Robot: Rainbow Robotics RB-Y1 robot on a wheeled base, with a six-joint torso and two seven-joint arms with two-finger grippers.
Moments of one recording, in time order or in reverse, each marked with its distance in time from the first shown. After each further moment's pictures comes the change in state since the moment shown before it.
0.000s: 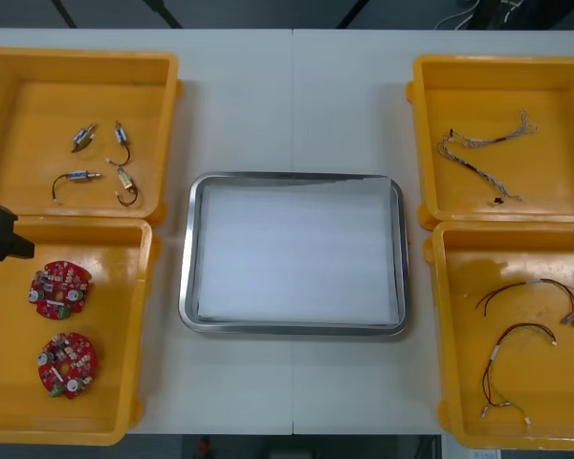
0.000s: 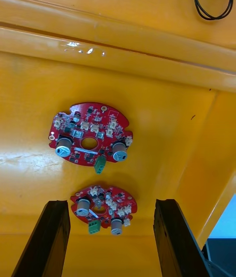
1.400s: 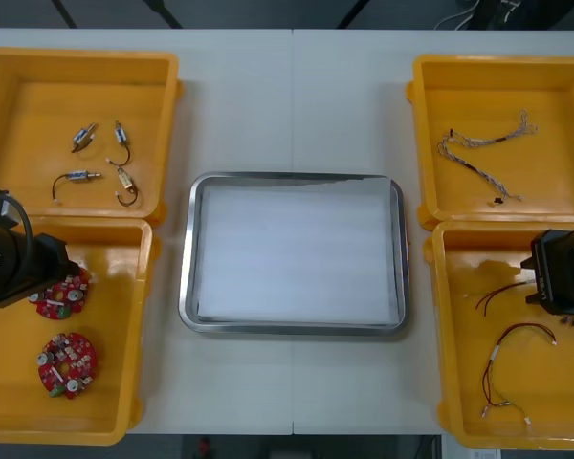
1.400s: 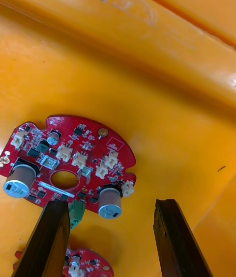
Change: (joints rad) right arm 0.000 0.264 0.000 0.180 0.097 -0.031 -0.065; left arm 0.000 -0.064 -0.284 0.048 -0.253 -0.277 0.307
